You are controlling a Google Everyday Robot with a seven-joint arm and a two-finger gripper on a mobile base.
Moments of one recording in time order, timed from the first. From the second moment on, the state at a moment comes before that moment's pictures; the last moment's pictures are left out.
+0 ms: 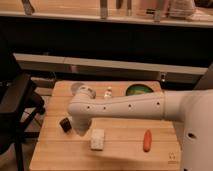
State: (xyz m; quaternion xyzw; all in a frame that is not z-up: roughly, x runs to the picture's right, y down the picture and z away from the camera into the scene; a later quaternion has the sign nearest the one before) arm -0.129 0.213 0.724 -0.25 -0.26 -0.45 0.82
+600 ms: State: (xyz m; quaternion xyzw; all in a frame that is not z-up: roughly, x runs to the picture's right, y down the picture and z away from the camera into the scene) arm -0.151 0.204 0.735 -0.24 -0.26 -0.47 0.81
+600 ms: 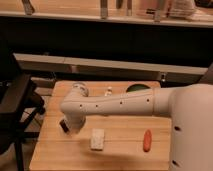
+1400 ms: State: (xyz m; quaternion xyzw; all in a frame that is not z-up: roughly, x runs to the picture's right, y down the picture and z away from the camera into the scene) arm -0.170 0.197 0.736 -0.23 -0.26 -0.50 0.79
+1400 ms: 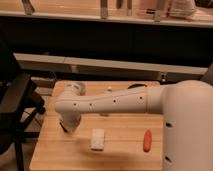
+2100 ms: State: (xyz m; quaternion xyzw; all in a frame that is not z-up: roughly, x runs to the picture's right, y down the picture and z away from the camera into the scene) arm -0.178 0.190 0.736 -0.22 -0.25 -0.51 0.79
